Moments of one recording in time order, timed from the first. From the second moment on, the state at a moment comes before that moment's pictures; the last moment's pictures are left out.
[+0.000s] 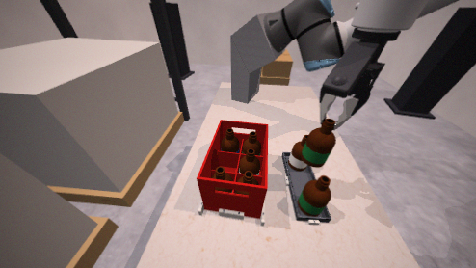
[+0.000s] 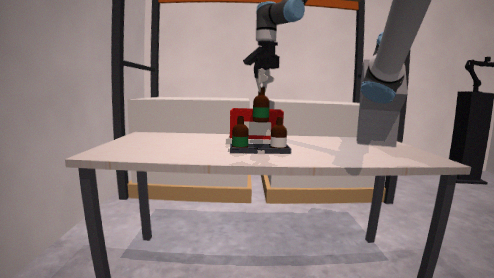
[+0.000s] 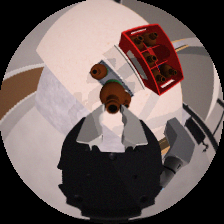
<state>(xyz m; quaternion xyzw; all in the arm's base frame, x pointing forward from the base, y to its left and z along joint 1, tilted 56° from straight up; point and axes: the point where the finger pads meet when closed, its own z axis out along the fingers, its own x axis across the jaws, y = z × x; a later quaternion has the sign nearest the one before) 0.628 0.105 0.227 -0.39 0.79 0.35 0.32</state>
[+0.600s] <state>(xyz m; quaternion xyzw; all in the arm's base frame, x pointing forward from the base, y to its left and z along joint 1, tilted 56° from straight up) 0.623 0.090 0.237 -0.39 0.79 0.35 0.32</state>
